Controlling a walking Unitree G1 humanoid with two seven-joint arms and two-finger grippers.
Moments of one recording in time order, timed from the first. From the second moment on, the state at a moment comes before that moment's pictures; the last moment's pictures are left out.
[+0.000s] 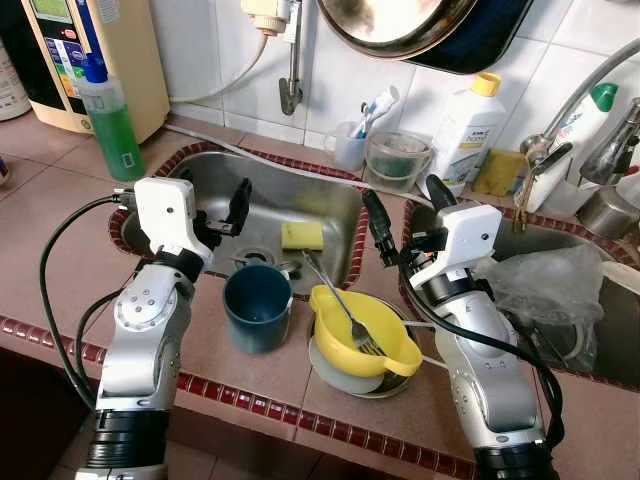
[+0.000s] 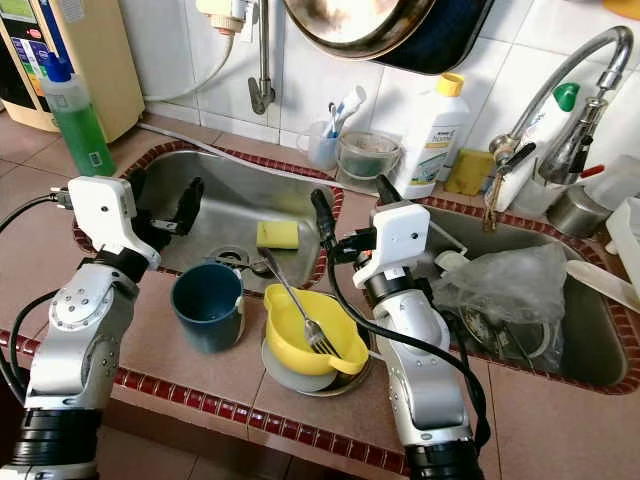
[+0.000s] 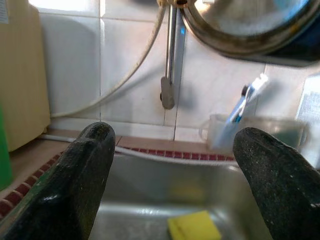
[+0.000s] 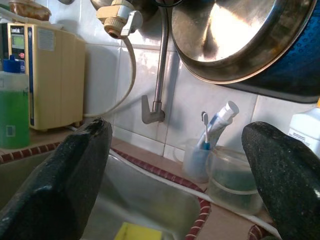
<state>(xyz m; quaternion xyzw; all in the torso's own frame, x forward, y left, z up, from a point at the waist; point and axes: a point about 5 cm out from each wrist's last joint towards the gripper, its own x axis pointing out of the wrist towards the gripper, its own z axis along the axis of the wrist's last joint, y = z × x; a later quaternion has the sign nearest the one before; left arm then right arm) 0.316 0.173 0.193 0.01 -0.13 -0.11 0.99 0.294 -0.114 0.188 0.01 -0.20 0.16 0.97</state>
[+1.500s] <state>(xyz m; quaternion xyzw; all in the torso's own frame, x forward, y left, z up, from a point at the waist) 0.302 0.169 0.173 -0.02 -0.12 -0.10 0.99 0.283 -0.142 0.164 -0.01 -0.16 0.07 0.98</state>
